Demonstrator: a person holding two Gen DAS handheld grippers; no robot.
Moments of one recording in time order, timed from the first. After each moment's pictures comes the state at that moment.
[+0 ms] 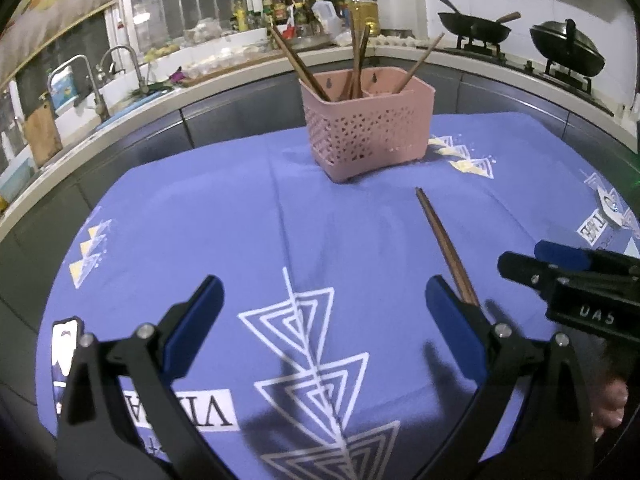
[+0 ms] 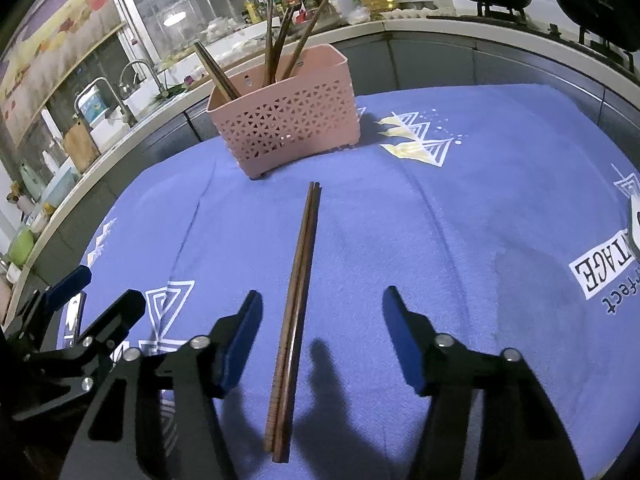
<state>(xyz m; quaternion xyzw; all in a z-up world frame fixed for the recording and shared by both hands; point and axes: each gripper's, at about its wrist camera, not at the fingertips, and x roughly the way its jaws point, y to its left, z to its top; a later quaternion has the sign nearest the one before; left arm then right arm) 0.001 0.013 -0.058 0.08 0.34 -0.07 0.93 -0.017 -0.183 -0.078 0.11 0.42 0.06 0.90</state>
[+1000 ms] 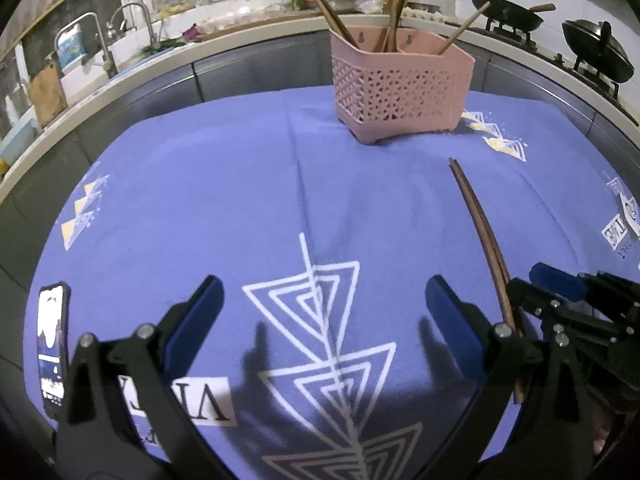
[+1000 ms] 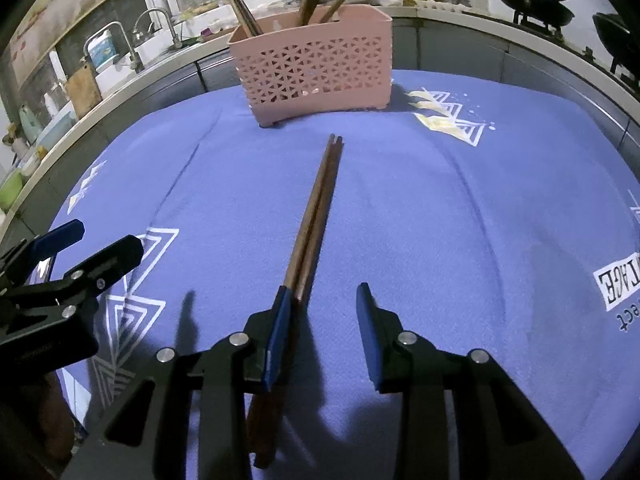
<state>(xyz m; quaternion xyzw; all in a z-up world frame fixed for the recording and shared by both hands) 0.024 0.030 -0.085 0.05 0.40 -0.05 0.91 -0.012 -0.155 -0.109 0.03 0.45 0.07 0.89</state>
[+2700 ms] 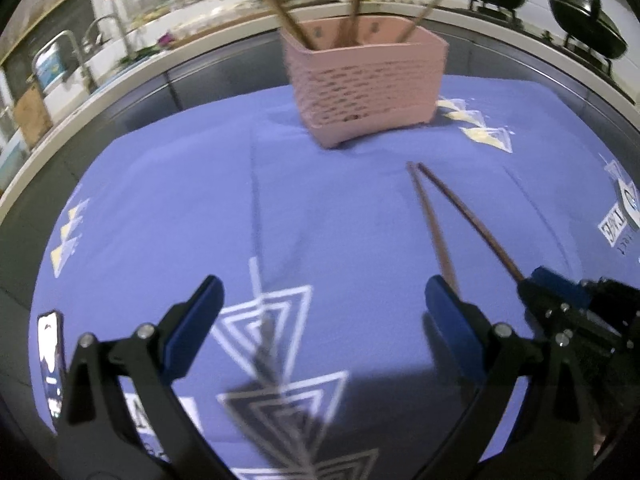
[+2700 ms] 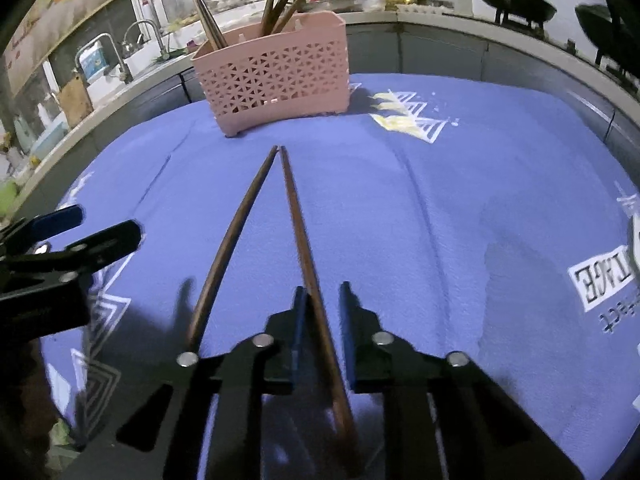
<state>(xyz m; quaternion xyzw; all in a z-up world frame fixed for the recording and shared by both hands) 0.045 -0.019 -0.083 0.09 0.42 -0.07 0.90 -0.016 -0.194 -0.113 0.05 0.44 0.07 0.89</state>
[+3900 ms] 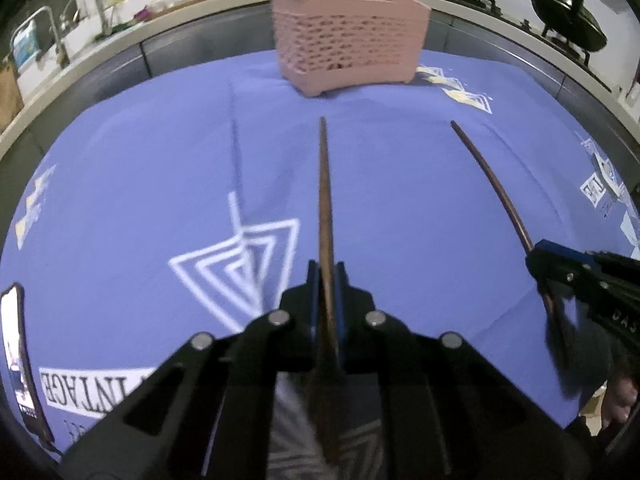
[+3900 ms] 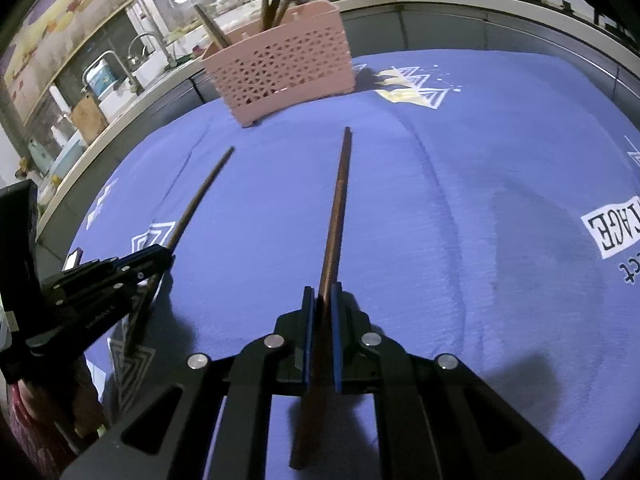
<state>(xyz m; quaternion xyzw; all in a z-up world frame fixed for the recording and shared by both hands) 0.029 0.014 -0.117 0.06 0.45 -0.12 0.89 -0.032 -0.197 -0.114 0.10 0.46 0.10 0.88</state>
